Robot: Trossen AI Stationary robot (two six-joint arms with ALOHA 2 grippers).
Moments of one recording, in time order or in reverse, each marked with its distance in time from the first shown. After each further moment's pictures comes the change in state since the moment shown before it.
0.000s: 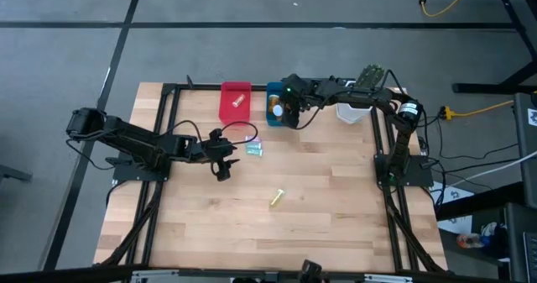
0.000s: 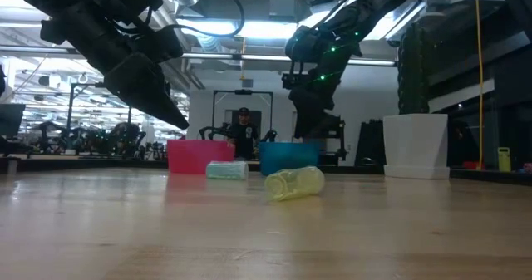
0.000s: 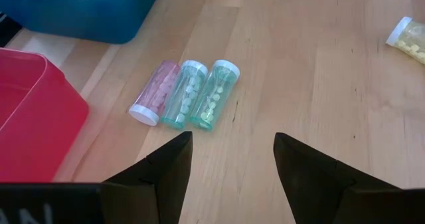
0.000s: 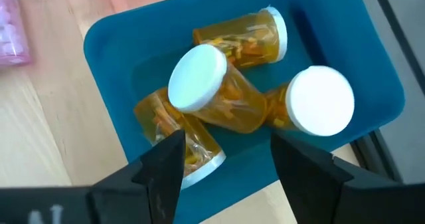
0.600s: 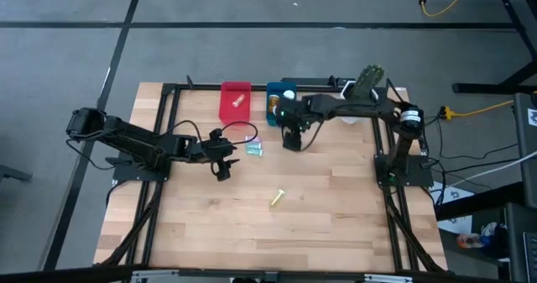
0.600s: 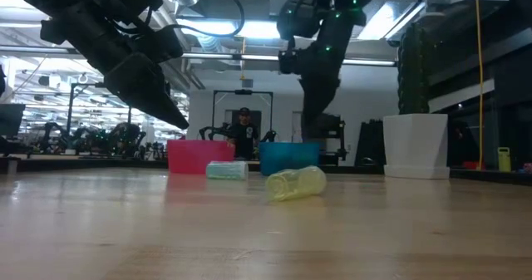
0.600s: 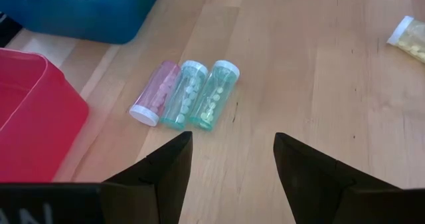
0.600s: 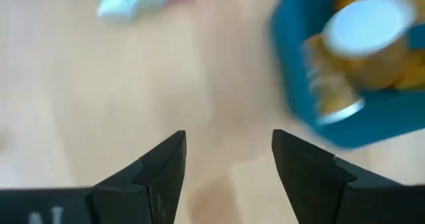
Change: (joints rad) left arm 0.000 0.000 0.000 0.001 0.000 0.000; right arm 0.211 -0.034 0.074 -0.296 -0.055 0.104
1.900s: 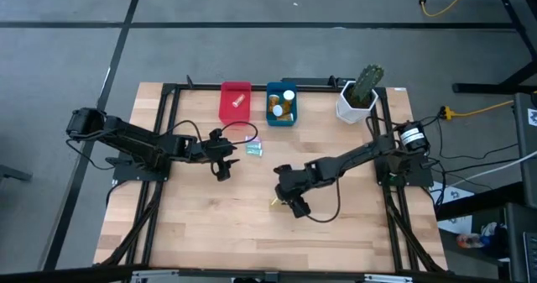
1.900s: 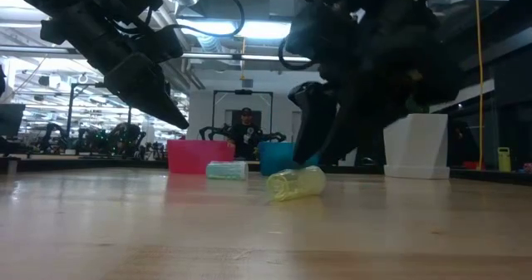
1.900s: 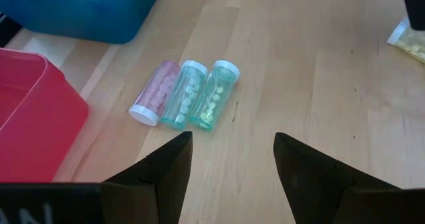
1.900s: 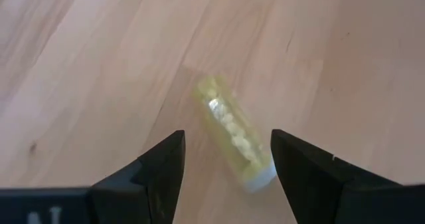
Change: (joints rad) left arm 0.000 0.000 0.000 0.000 0.000 0.000; right arm 0.506 0.008 -0.387 0.683 -0.117 -0.085
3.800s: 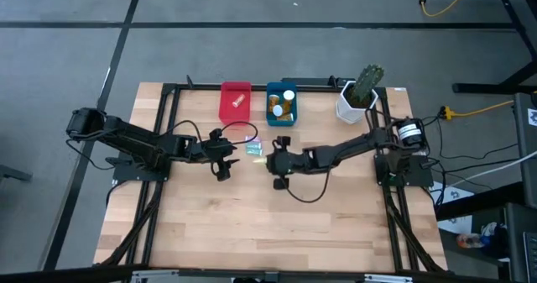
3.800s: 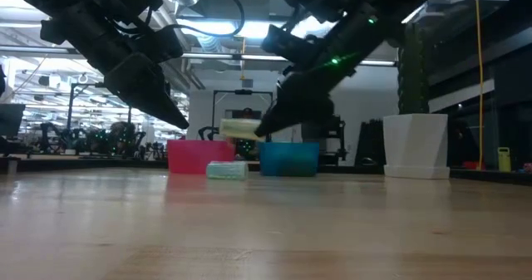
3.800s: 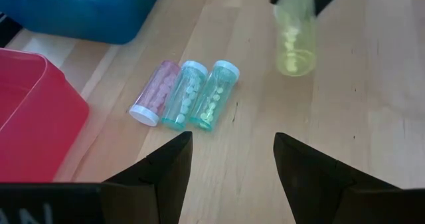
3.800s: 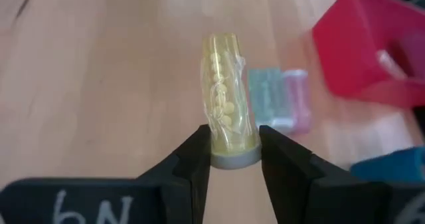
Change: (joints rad) left arm 0.000 0.000 0.000 0.000 0.000 0.000; right arm -0.122 0.009 0.010 0.196 0.464 -0.043
